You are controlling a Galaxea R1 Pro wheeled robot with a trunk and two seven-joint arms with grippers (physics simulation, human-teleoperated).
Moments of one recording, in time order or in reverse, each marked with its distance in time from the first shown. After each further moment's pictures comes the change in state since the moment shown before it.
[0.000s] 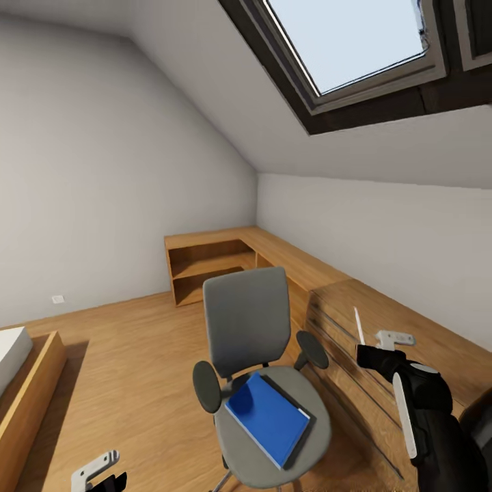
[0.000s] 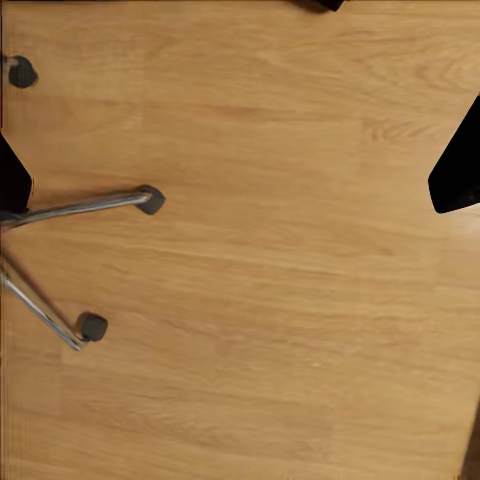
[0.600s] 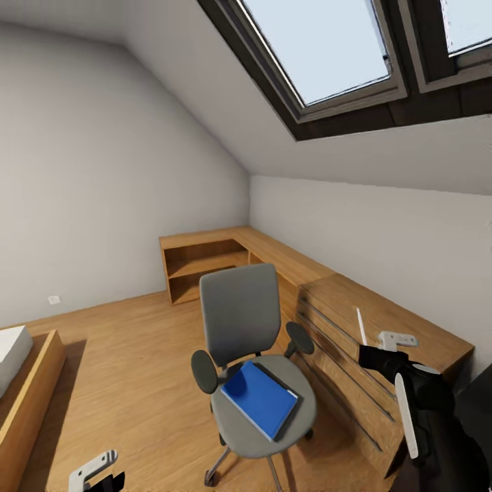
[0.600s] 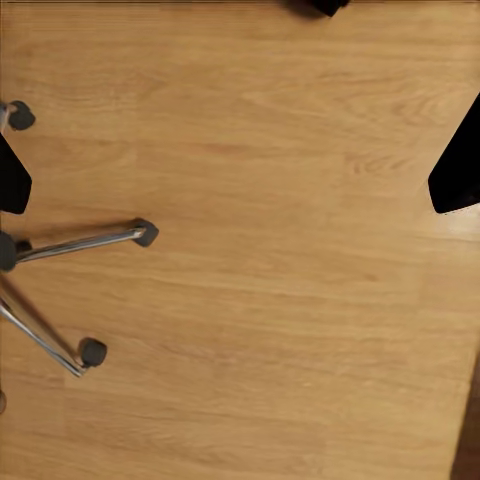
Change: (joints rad) left arm 0.000 0.003 0.008 0.000 0.004 0.001 0.002; right arm 0.000 0.004 -0.018 0.000 0.001 0.001 0.000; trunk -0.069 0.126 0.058
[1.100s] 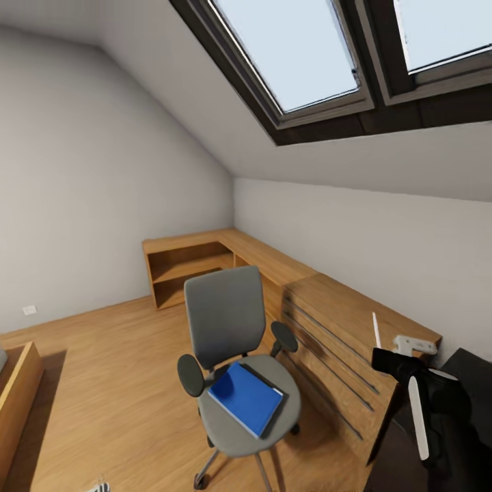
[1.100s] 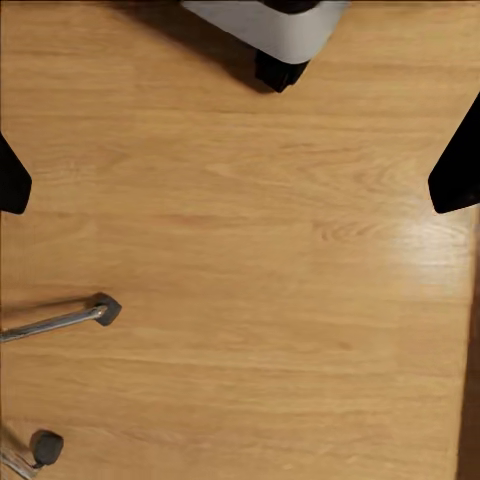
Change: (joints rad) left arm 0.000 -0.003 -0.003 0.171 0.002 -0.007 -0.004; right arm 0.000 -0.001 -0.088 0.000 -0.003 -0.002 0.000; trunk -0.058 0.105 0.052
